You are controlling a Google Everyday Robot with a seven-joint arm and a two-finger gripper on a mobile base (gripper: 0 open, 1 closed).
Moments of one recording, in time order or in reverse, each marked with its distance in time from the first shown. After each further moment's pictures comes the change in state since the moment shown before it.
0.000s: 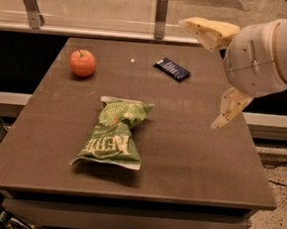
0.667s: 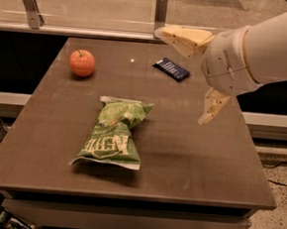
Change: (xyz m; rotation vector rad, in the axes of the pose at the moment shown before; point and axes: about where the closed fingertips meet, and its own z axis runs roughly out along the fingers) arm -0.009 -0.005 0.037 -0.004 -0.079 -0.179
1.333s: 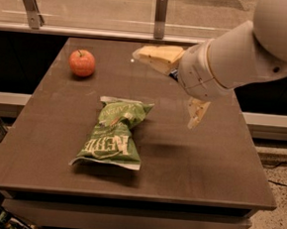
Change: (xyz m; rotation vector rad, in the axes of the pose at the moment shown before) arm -0.009 0.013 0.046 -0.107 -0.038 -0.127
